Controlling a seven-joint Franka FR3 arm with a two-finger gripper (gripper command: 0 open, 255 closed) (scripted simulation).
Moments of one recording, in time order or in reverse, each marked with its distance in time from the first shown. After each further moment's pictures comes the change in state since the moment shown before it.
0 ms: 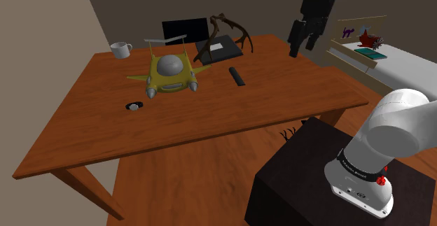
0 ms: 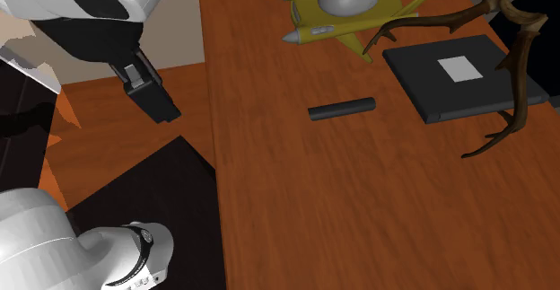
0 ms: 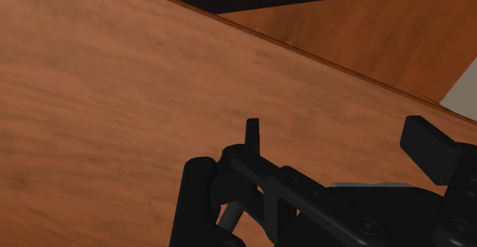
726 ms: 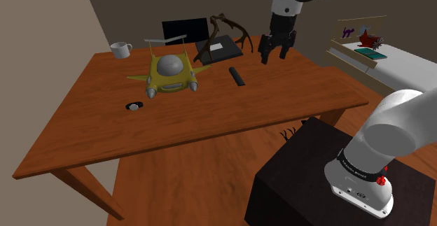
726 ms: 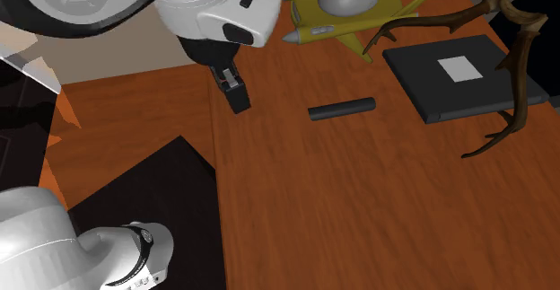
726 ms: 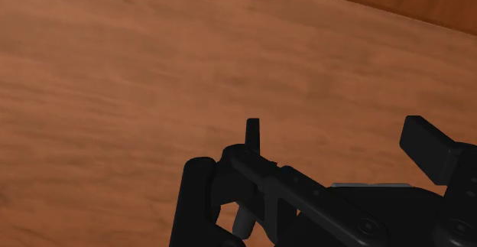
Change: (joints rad) arm -0.054 0.272 0.011 0.006 0.004 0.268 0.075
